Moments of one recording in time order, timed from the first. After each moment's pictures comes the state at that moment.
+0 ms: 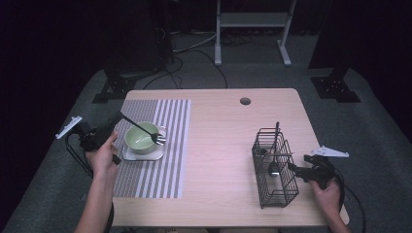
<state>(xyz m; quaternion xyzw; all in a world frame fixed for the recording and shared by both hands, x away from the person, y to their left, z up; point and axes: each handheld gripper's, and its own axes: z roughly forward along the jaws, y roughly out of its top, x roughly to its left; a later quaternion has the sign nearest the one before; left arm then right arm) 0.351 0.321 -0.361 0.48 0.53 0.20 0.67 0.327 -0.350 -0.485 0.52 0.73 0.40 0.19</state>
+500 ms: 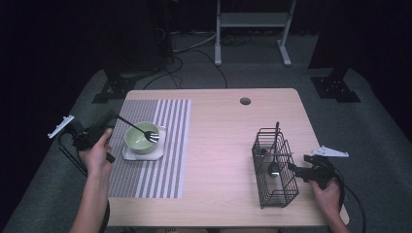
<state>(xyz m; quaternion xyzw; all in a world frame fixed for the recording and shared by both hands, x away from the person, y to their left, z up) 0.353 0.340 -0.360 0.46 0.55 0.22 0.66 0.327 -0.350 -0.485 0.52 0.73 0.40 0.19</state>
